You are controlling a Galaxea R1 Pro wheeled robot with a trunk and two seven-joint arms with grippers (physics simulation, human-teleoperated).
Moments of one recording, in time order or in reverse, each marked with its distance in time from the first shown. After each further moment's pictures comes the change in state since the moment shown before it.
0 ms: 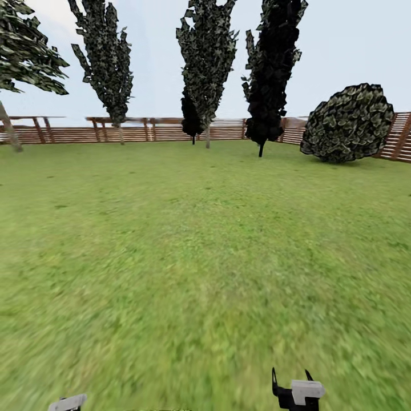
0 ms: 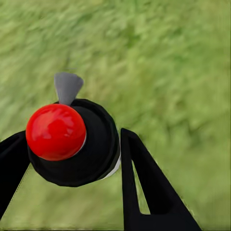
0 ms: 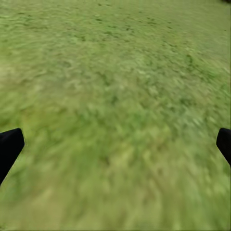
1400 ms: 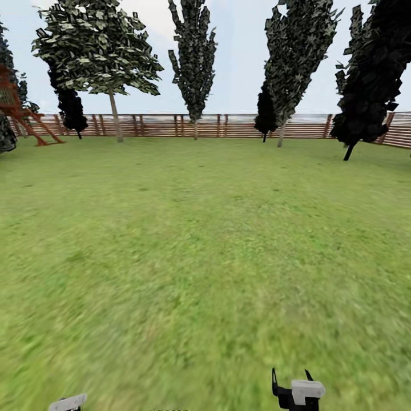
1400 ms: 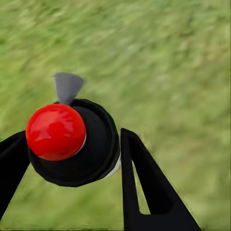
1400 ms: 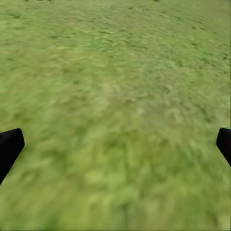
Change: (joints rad) left arm 0.000 0.000 0.000 0.000 -0.001 0.002 -0.001; right arm 0.000 0.000 0.000 0.000 0.000 -0.001 0.000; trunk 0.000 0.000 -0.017
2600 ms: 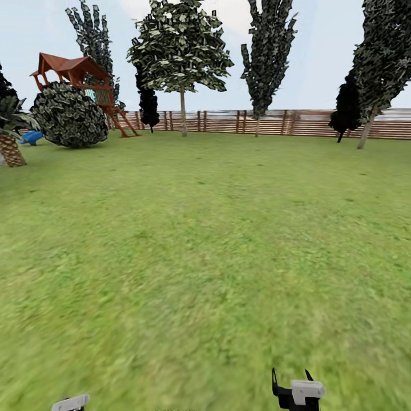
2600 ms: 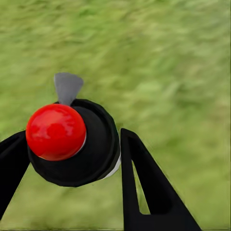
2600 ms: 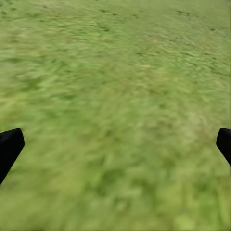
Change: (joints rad) left arm 0.000 -0.010 -0.002 0.000 -0.006 -0.001 -0.002; right arm 0.000 0.000 0.000 0.000 0.000 0.000 -0.001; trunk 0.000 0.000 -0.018
